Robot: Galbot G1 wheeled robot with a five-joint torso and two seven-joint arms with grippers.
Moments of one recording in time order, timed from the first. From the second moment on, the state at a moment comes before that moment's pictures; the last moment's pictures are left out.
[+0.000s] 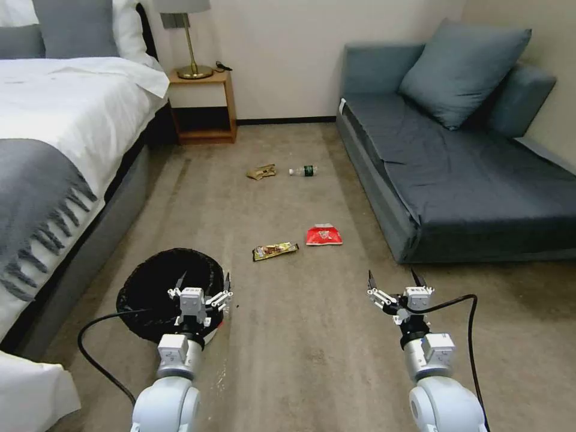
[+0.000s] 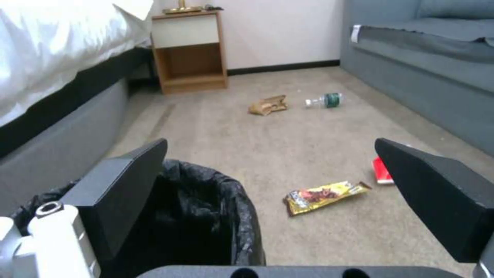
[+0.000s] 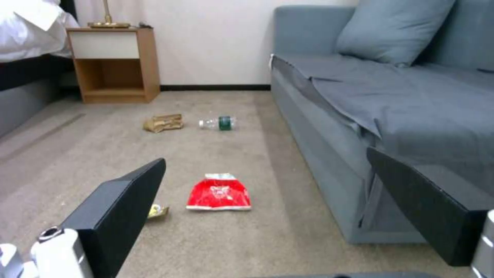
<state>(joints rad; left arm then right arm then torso) 1.55 -1.50 -0.55 -2.00 0.00 0.00 0.00 -1.55 1.50 0.55 2.00 0.00 0.00 0.00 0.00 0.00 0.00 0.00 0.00</state>
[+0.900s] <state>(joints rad) 1.51 -1.26 -0.74 -2.11 -0.48 0.03 -0.14 -1.82 1.47 0.57 2.24 0.25 -0.07 0.02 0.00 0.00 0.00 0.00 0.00</state>
